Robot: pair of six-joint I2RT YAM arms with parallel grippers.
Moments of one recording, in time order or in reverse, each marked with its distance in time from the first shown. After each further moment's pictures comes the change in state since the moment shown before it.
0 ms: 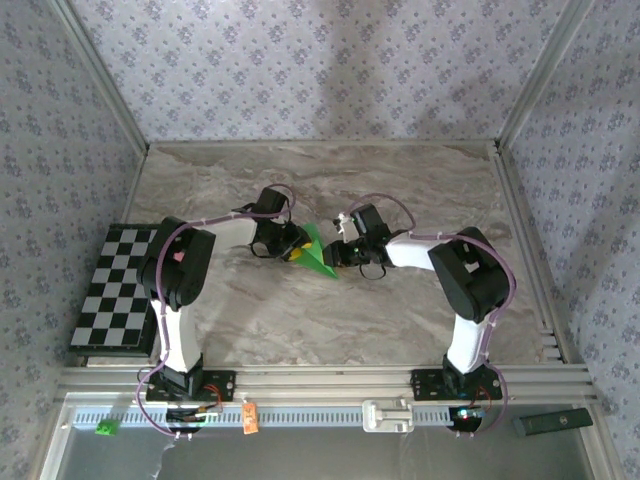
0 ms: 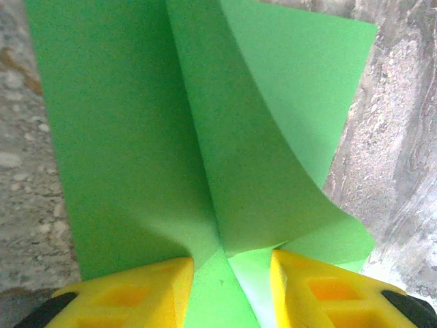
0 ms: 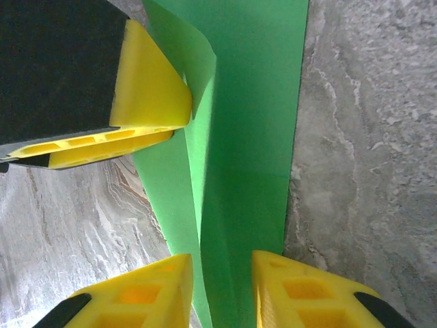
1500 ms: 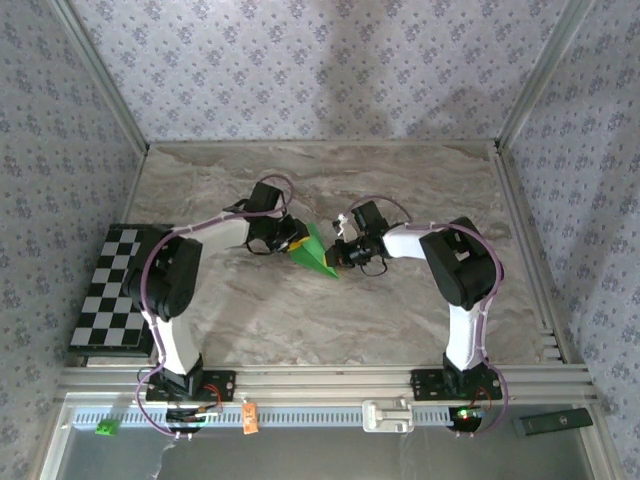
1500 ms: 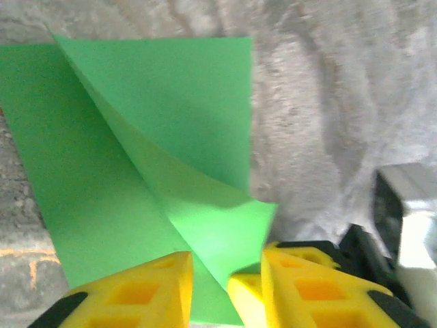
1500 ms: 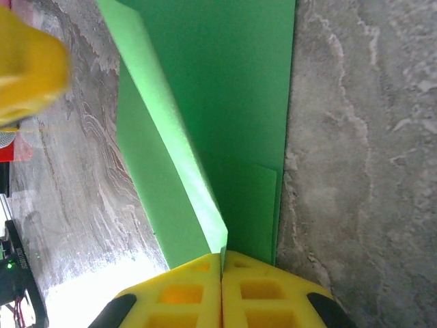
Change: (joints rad) left arm 0.012 -0.134 -0.037 0.056 0.014 0.101; right arm -0.045 0.110 0.094 -0.113 -0.165 -0.005
